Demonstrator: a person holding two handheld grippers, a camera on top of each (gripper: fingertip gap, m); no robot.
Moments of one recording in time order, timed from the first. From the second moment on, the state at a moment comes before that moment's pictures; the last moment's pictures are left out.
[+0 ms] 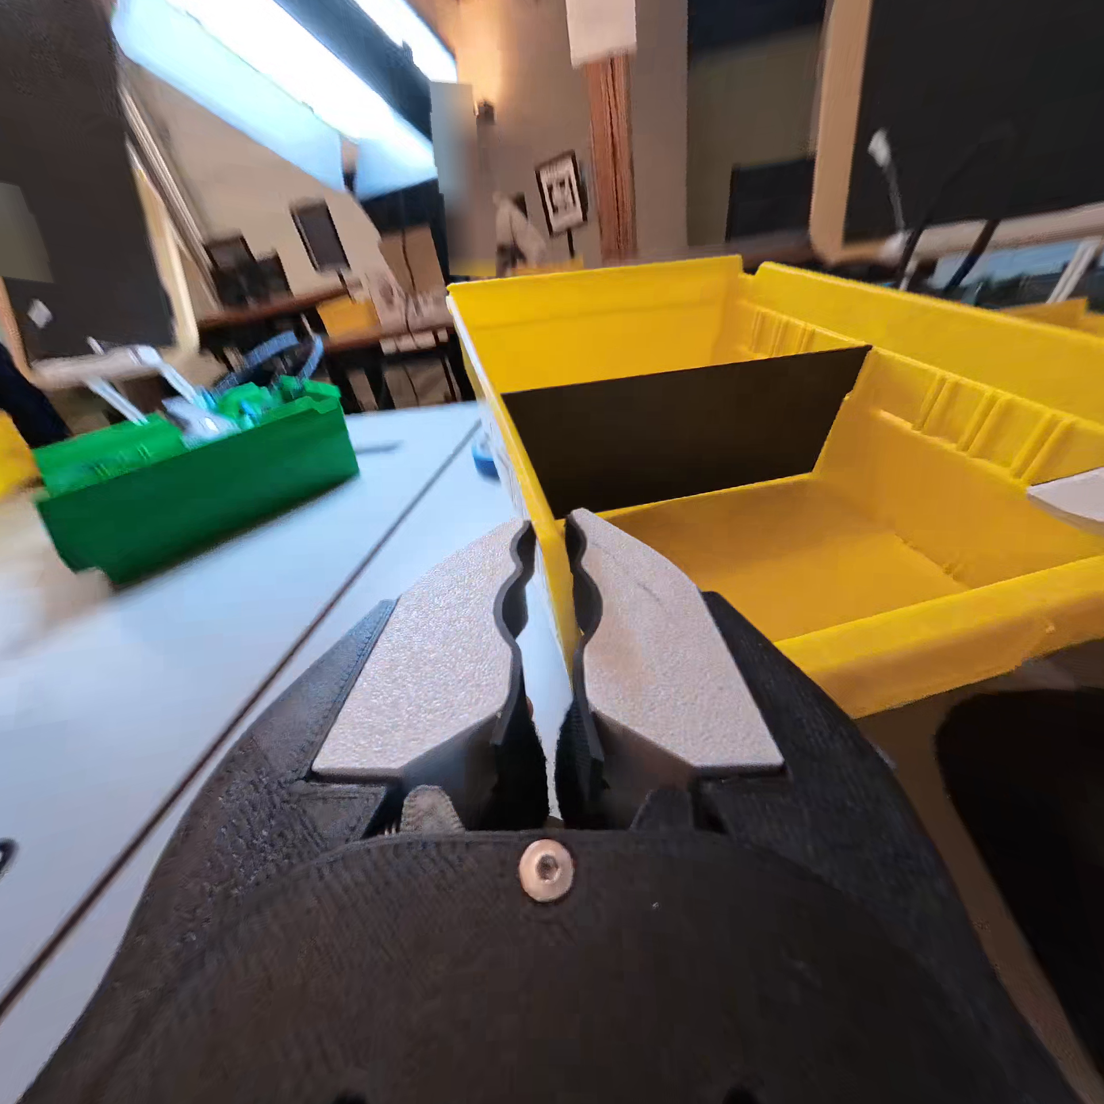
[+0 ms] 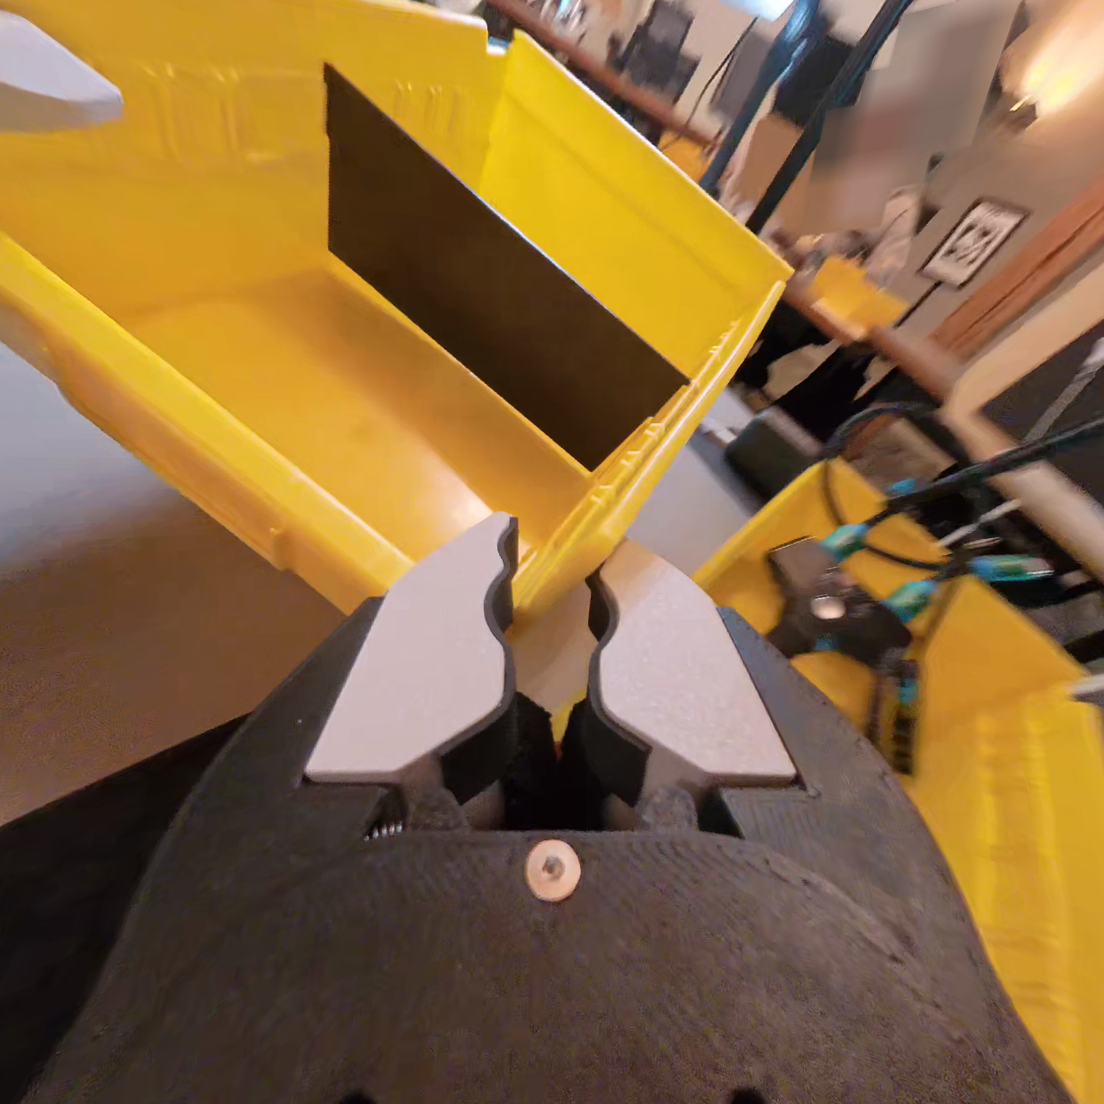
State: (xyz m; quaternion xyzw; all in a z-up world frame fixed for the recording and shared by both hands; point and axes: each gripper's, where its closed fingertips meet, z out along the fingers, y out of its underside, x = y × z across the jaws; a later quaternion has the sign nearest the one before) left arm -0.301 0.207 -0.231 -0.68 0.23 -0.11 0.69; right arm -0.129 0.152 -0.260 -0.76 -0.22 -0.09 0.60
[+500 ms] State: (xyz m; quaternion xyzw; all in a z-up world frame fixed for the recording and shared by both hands) left arm 0.010 0.075 -0.141 -0.52 0.36 -0.31 0.71; right arm 0.133 -0.054 -0.171 -0.71 -0.03 -0.31 0.64
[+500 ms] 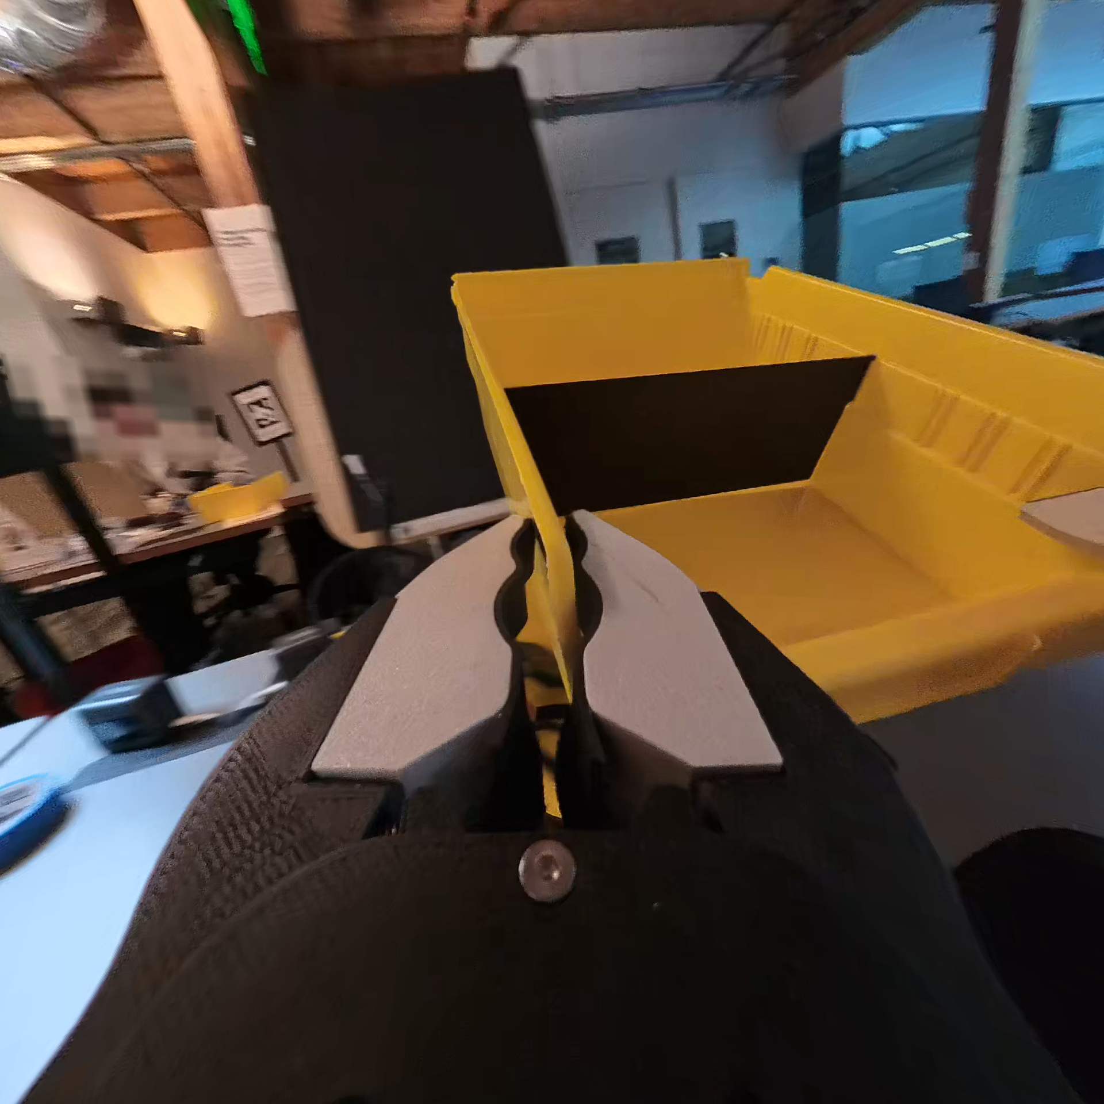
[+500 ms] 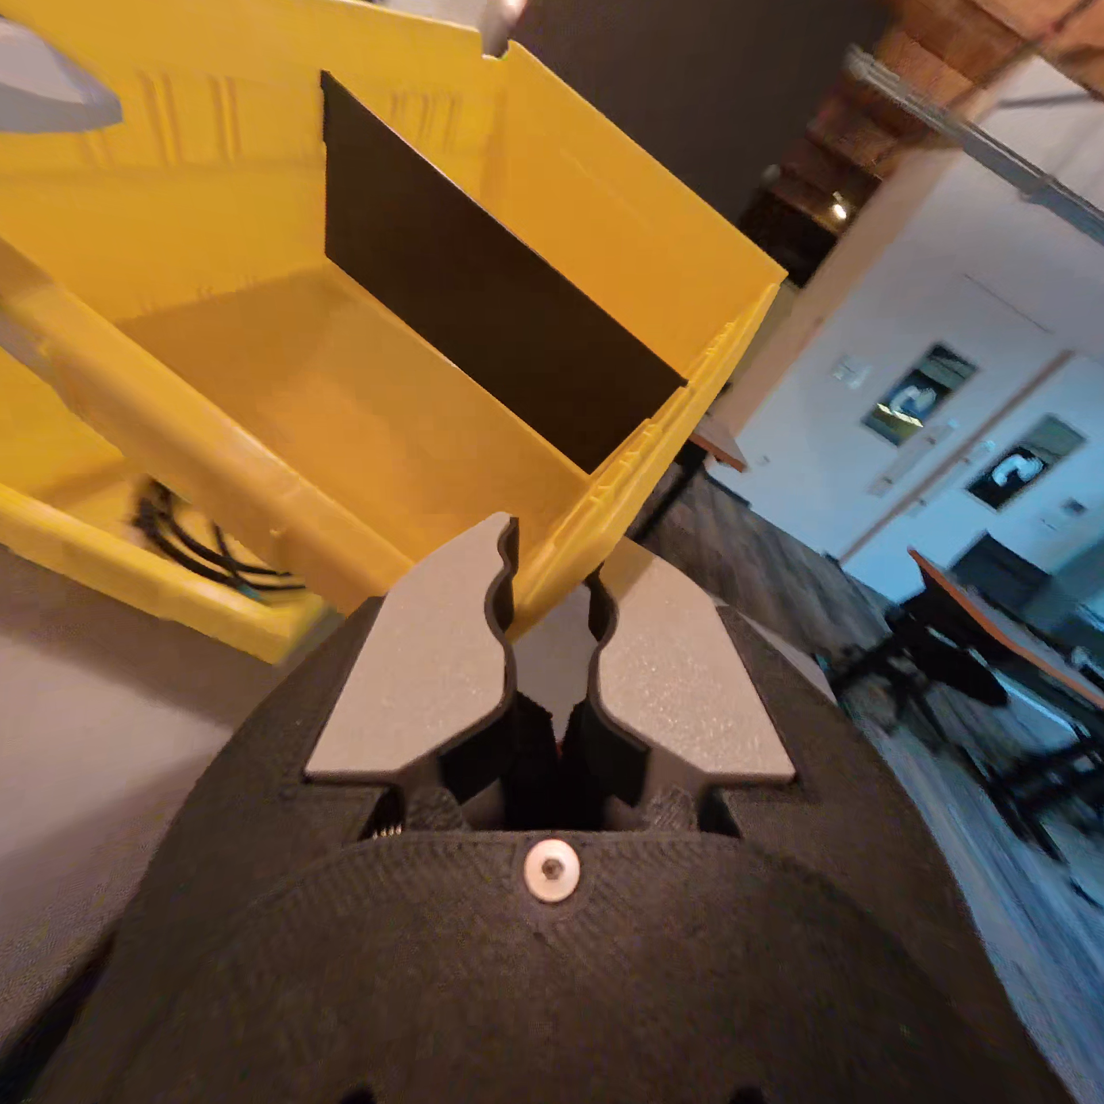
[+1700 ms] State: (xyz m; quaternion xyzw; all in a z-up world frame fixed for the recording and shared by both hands) left arm 0.008 0.069 -0.345 -0.53 0.77 -0.13 0.33; right arm 0.206 -0.128 -0.313 -0.87 -0.19 -0.19 0.42
